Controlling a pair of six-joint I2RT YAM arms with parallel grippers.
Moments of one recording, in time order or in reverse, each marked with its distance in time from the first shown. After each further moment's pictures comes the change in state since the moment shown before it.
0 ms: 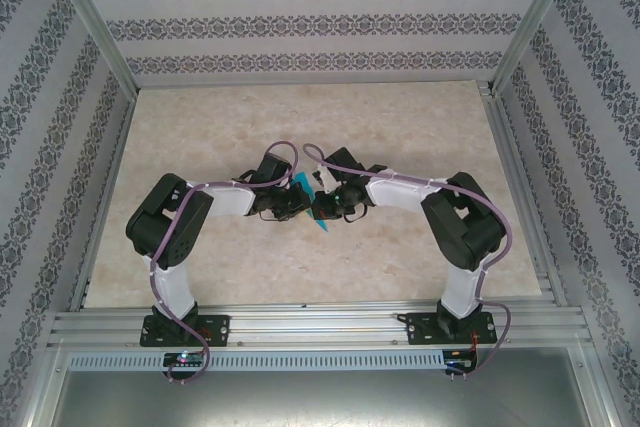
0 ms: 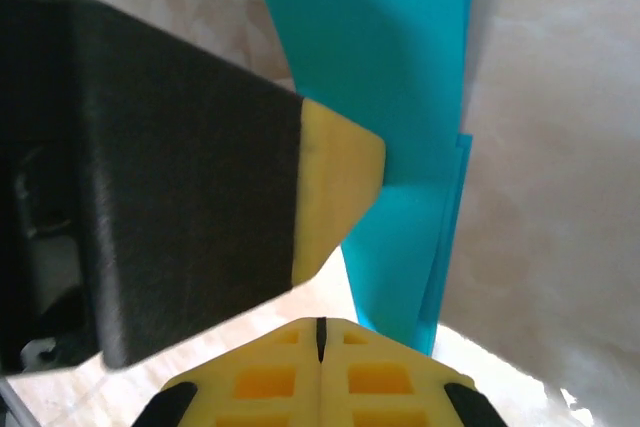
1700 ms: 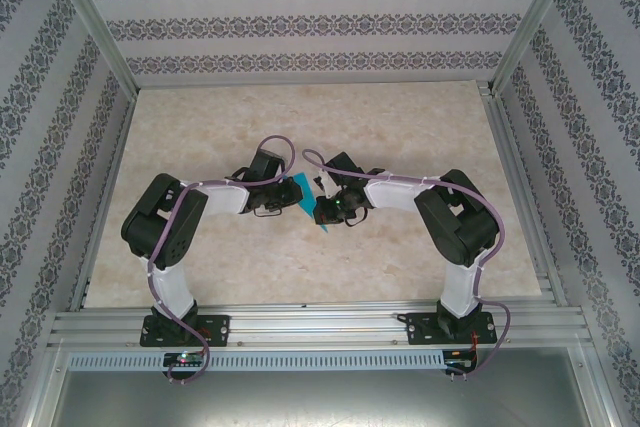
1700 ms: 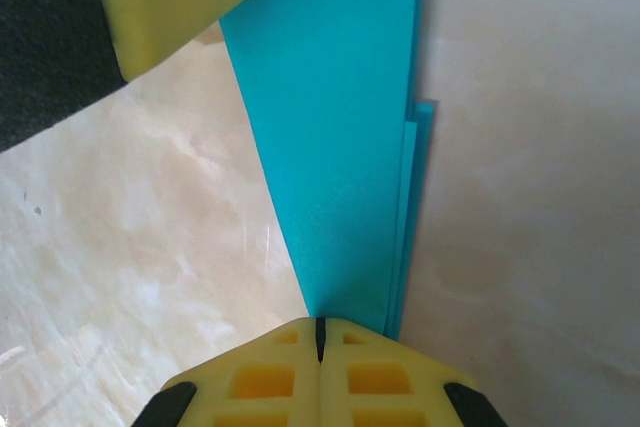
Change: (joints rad) left arm 0.048 -0.020 -0.011 0.039 -0.120 0.172; right arm -0.003 0.032 -0.031 0.021 0.000 -0.017
